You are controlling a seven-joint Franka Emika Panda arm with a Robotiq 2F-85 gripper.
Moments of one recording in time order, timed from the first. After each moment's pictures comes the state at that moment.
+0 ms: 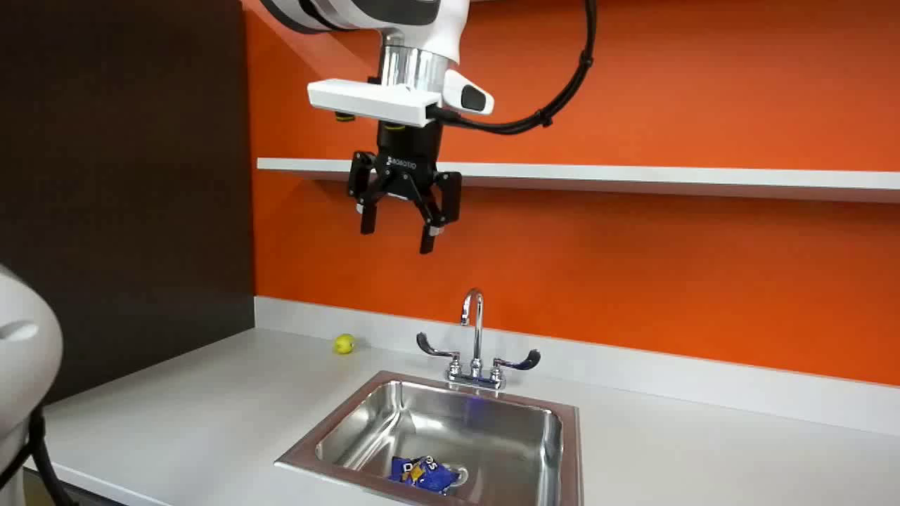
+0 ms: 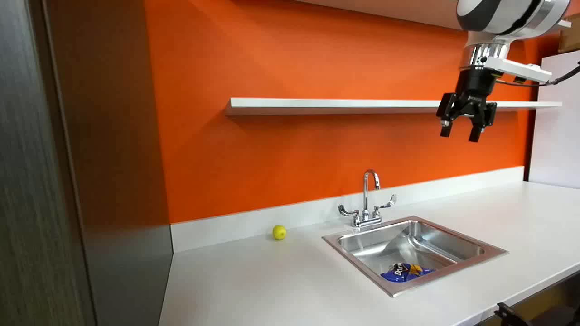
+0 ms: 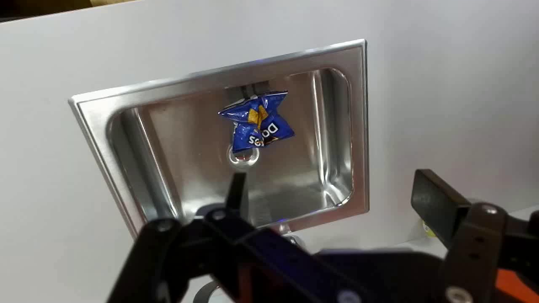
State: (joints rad) arm -0.10 -0.63 -0.36 -2.43 -0.02 1.89 -0.28
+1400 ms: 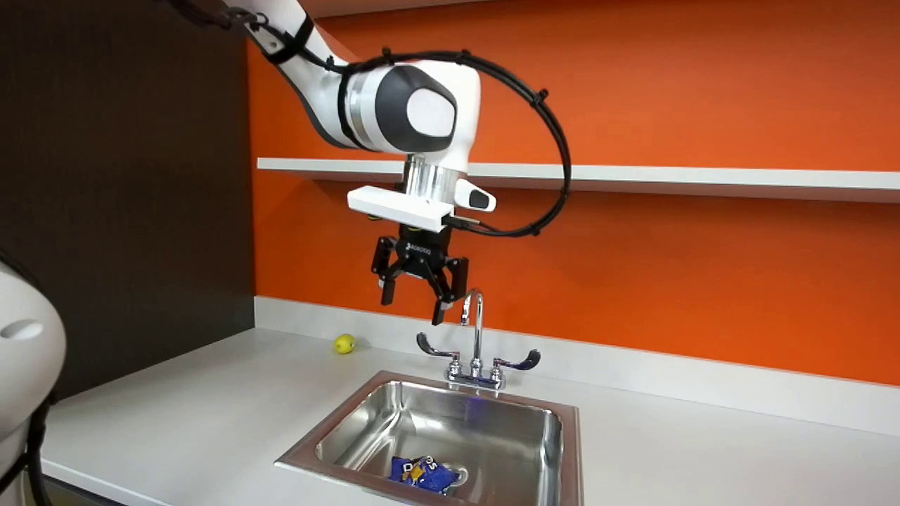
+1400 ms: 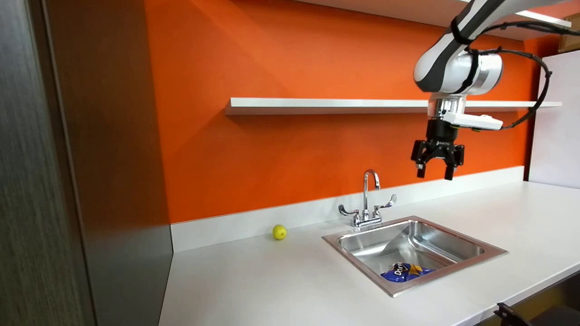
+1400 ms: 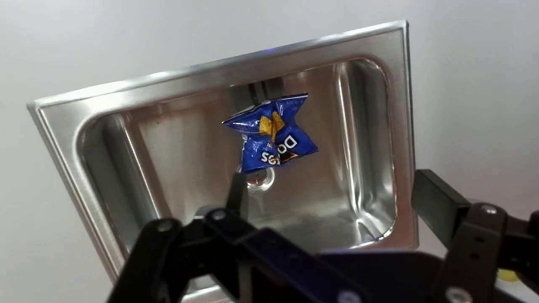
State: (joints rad) arm -0.09 -0.27 -0.32 -2.42 0.05 2.13 -0.28
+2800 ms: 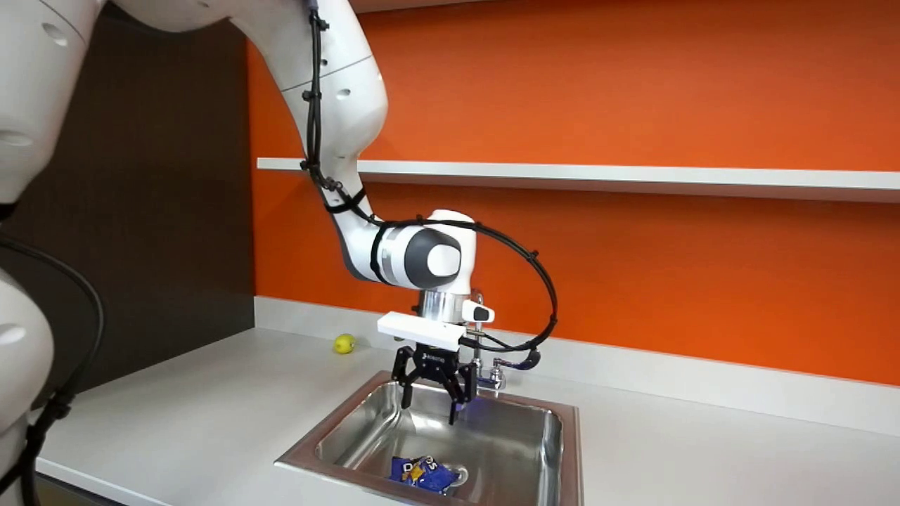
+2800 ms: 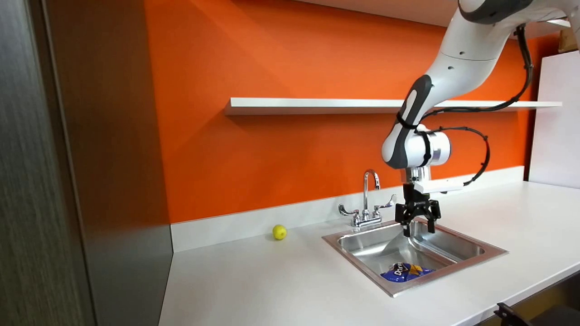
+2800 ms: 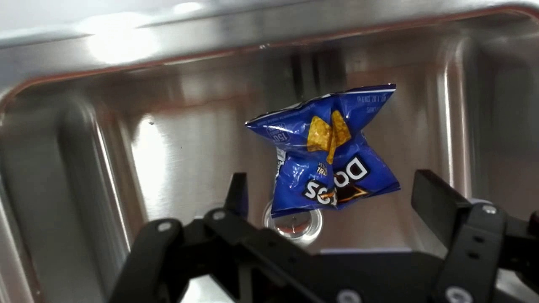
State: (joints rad) arm -0.15 0.32 -0.20 -2.26 0.05 2.42 -0.29
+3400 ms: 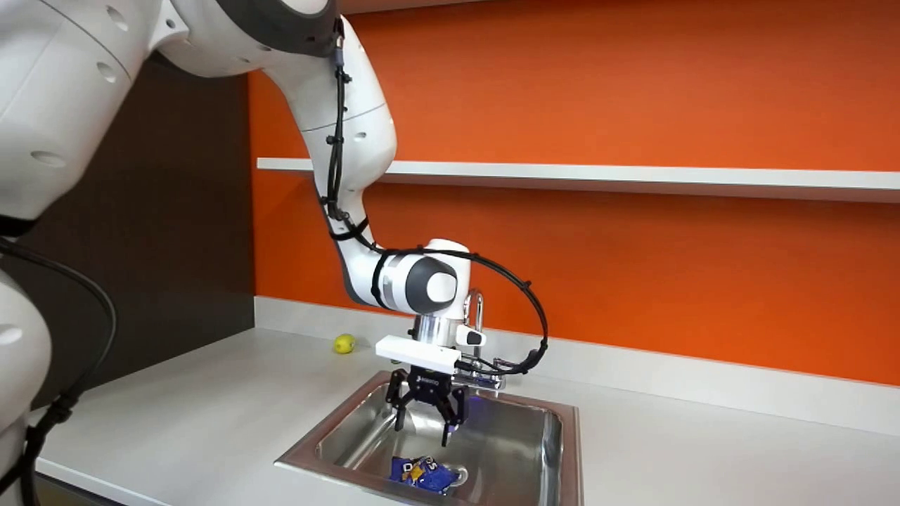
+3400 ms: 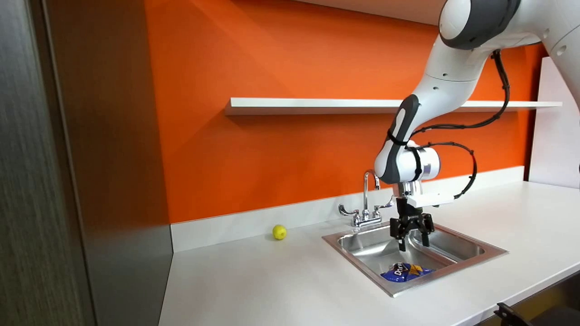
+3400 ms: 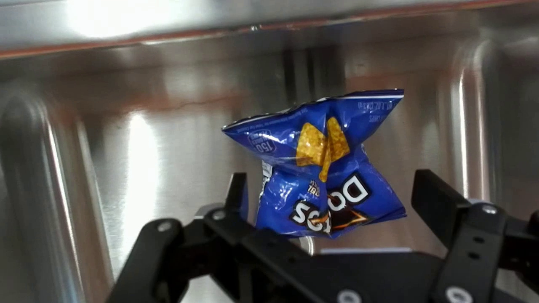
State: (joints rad) arm -0.16 0.46 -0.16 -2.19 0.04 2.43 -0.29
